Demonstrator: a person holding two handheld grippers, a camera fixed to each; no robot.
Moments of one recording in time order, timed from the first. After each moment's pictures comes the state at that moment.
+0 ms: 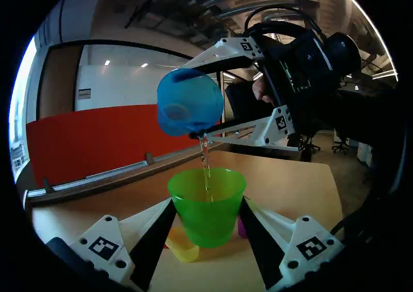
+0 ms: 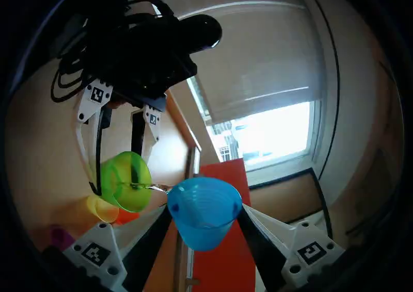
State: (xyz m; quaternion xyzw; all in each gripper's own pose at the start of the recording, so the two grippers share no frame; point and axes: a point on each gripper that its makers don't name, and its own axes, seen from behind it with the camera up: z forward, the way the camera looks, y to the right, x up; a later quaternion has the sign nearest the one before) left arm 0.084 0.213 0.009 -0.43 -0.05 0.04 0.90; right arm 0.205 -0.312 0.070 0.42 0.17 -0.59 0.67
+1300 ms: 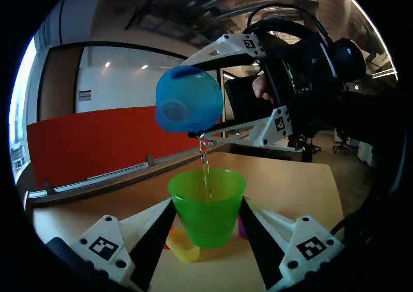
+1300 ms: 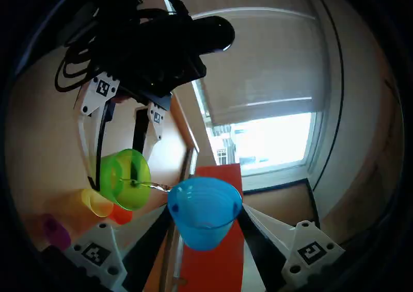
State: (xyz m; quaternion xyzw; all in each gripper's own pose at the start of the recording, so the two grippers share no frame) left arm 0.087 0.211 0.007 -0.43 -0.05 0.04 0.90; right arm 0.213 -0.317 0.069 0.41 0.20 -0.62 0.64
